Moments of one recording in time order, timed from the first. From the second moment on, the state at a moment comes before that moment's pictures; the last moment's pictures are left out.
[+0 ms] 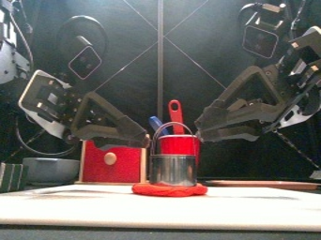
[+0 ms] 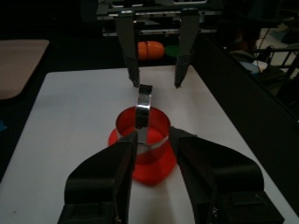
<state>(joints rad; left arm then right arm) -0.19 0.30 0.95 -0.09 -1.08 0.01 0.51 0.22 0.87 0.91 -0.99 -0.25</state>
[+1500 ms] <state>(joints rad) -0.17 0.32 0.90 -0.06 -1.00 0.01 0.48 0.26 0.83 0.90 -0.96 -0.26</state>
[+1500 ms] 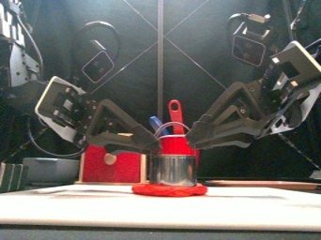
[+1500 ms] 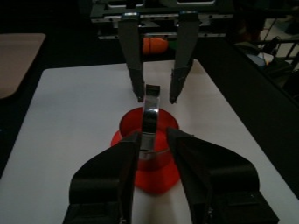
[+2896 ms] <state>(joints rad) -0.17 0.35 0.90 -0.07 -0.96 0.00 0.46 0.29 0.81 0.90 -0.90 -0.25</state>
